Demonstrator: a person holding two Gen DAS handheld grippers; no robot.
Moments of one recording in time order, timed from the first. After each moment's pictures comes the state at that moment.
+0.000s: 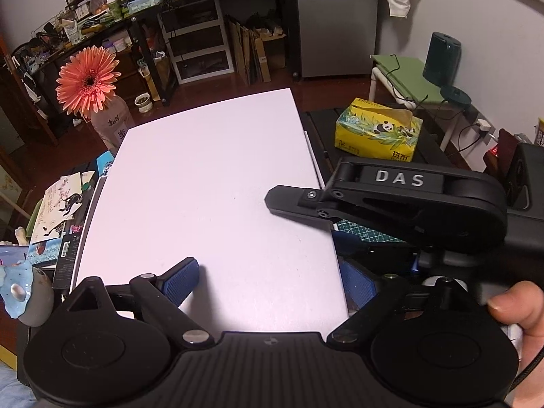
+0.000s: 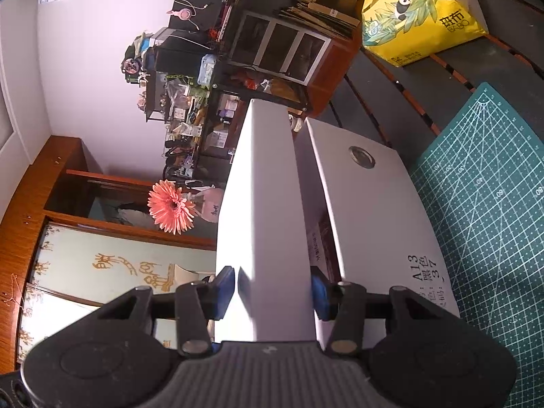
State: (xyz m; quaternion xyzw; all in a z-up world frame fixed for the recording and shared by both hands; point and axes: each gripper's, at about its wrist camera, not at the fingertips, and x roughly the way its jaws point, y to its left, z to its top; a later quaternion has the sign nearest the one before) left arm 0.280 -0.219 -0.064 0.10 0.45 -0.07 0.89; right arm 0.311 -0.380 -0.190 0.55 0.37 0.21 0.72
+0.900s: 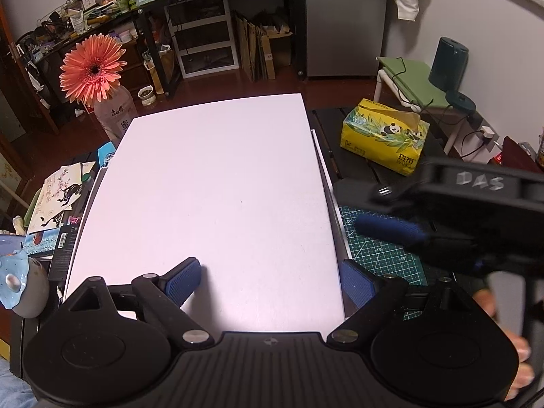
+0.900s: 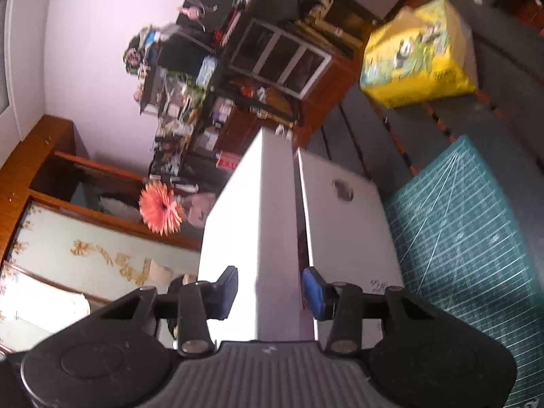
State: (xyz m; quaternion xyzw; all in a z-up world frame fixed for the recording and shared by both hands) left arm 0.284 -0.213 -0.068 0.08 0.45 -0.07 0.89; right arm 0.294 -0.410 -0.165 0.49 0.36 0.19 0.77
